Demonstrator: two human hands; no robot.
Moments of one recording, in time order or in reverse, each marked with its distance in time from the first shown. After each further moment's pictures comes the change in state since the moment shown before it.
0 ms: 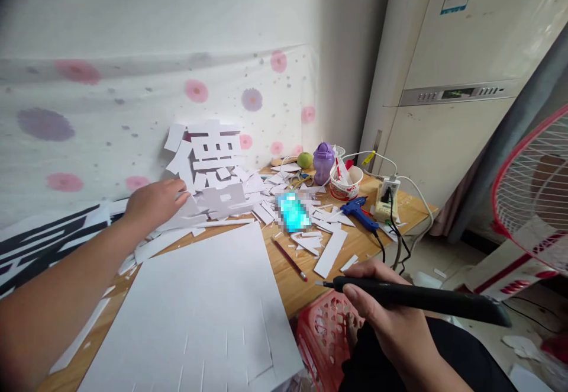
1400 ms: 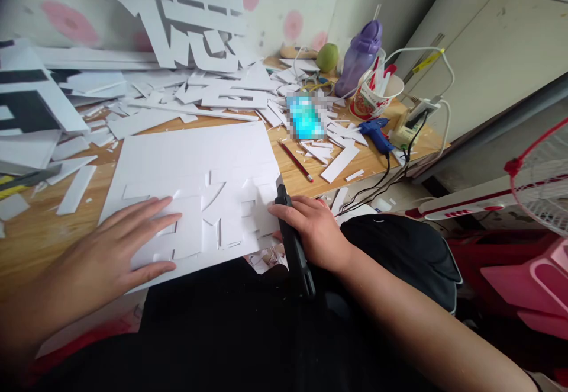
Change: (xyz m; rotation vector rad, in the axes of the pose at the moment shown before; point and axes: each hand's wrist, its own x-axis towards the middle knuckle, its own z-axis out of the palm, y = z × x) left_hand -0.291 0.006 0.053 -0.469 -0.109 0.456; right_hand -0.043 0.014 0.059 -0.485 -0.777 -0.656
